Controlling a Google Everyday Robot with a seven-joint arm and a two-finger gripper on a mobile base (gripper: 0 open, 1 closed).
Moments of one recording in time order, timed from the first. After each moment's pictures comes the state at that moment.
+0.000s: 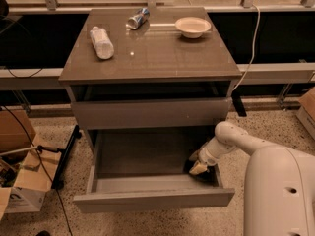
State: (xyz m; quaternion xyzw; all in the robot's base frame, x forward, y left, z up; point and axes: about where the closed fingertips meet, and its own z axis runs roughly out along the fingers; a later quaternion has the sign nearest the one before) arm 0.622 -0.189 0.356 -0.62 0.75 0.19 0.14
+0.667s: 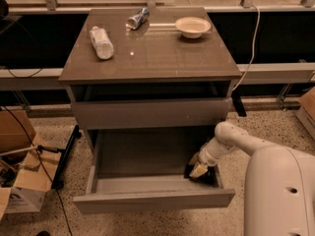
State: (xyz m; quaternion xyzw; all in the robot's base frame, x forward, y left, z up) arm 0.622 -0.189 0.359 -0.62 0.75 0.19 0.14
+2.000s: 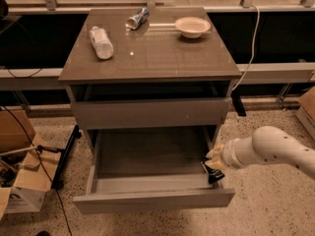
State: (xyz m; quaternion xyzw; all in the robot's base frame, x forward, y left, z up) arm 0.558 -0.213 0.544 -0.55 0.78 0.09 0.29
